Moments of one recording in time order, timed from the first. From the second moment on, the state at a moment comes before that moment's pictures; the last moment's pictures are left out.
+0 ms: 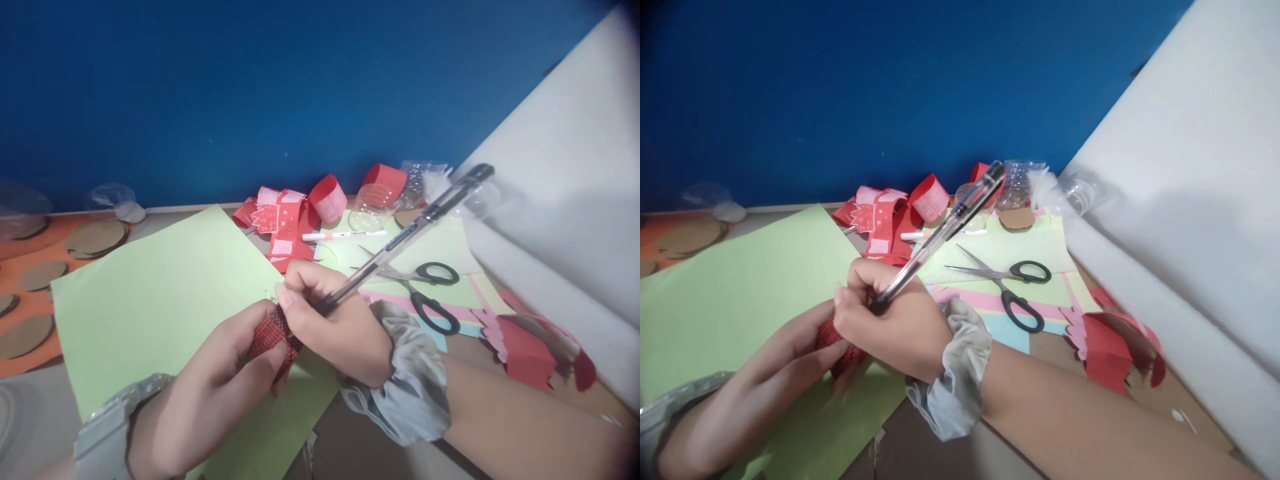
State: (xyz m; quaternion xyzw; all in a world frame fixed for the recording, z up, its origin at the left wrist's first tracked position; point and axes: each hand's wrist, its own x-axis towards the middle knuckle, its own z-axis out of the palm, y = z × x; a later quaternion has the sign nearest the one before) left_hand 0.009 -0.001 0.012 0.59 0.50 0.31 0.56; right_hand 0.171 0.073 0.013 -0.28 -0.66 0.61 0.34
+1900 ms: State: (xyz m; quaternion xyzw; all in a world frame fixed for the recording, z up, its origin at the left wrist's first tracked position) left_hand 0.008 0.001 0.015 0.60 0.49 0.31 0.55; right_hand 0.173 0.075 0.014 -0.30 -0.67 0.59 0.33
